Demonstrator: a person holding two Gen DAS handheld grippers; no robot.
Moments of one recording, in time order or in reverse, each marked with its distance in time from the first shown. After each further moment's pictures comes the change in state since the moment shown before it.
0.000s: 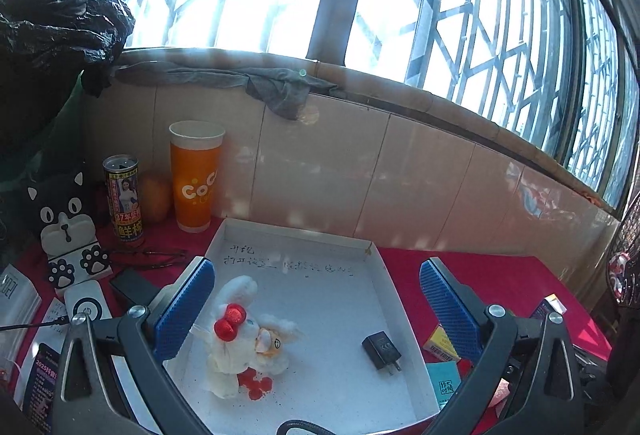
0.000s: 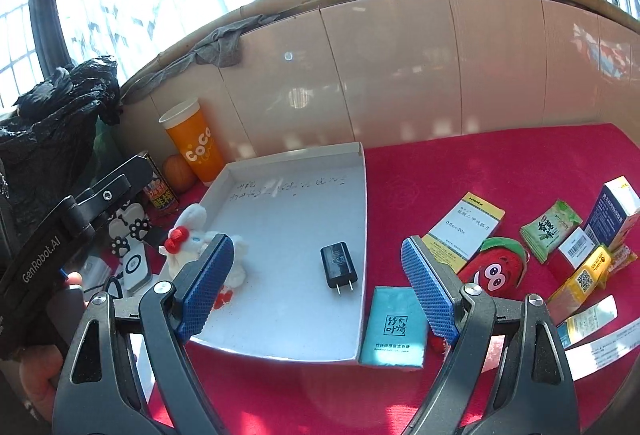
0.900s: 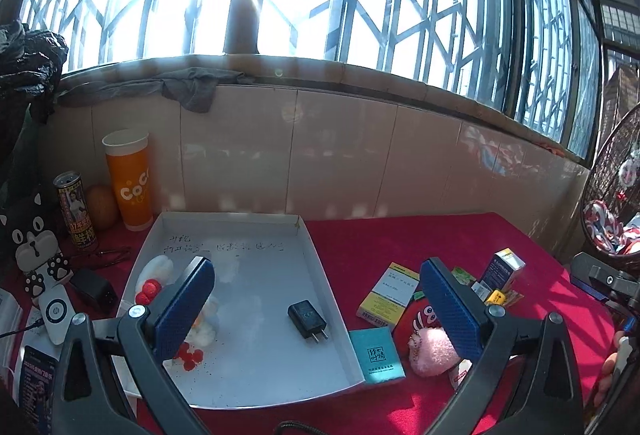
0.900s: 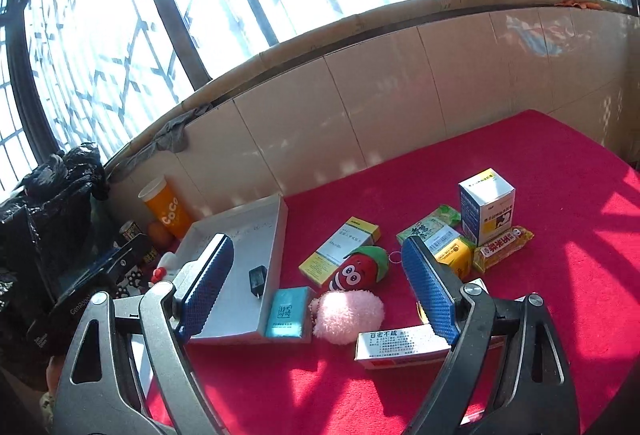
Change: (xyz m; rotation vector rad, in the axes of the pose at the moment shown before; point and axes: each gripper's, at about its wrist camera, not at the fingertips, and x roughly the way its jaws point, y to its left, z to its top) left arm -0.020 -0.084 -0.020 0.152 0.060 -0.132; right arm -0.138 -0.110 -0.009 0.171 -0.201 -0.056
